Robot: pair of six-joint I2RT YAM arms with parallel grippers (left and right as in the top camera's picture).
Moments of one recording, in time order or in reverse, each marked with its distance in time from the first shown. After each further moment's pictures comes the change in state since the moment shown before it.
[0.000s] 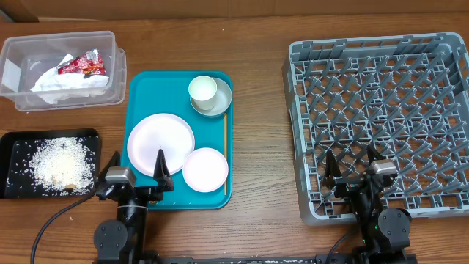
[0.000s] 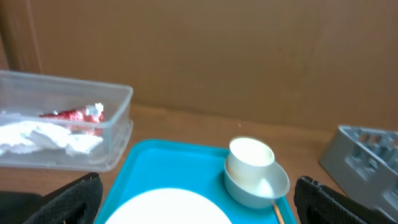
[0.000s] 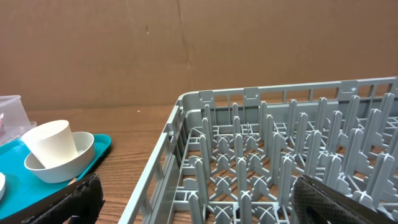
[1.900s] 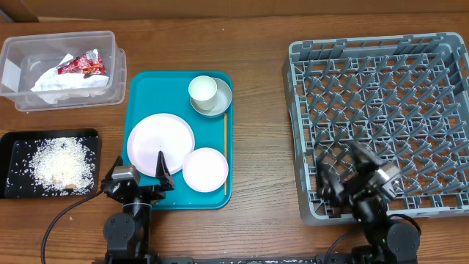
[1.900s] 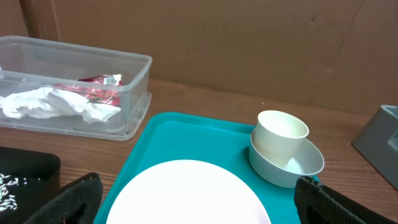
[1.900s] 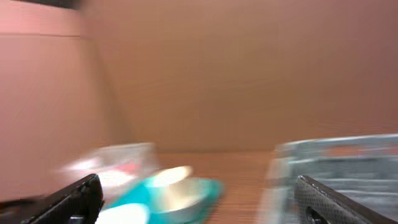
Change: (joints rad) left arm 0.000 -0.005 -0.136 0.057 -0.068 0.003; right arm 0.000 -0.002 0.000 0.275 -0.390 0.313
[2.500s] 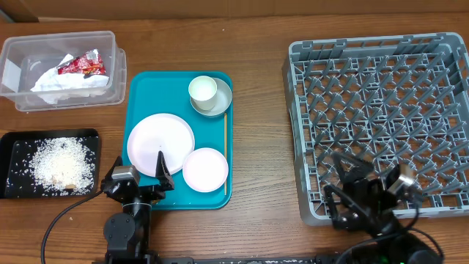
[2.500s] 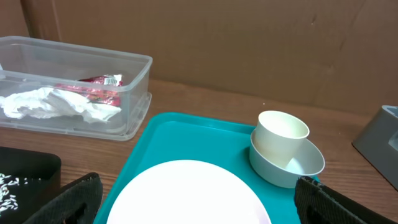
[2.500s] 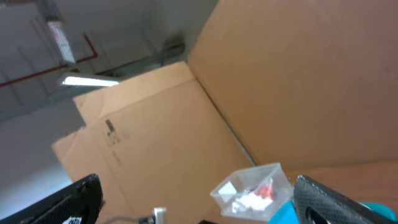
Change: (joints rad) left arm 0.000 0.000 0.000 0.000 -0.002 0.000; right arm 0.000 0.039 0.146 0.188 -0.182 0.530
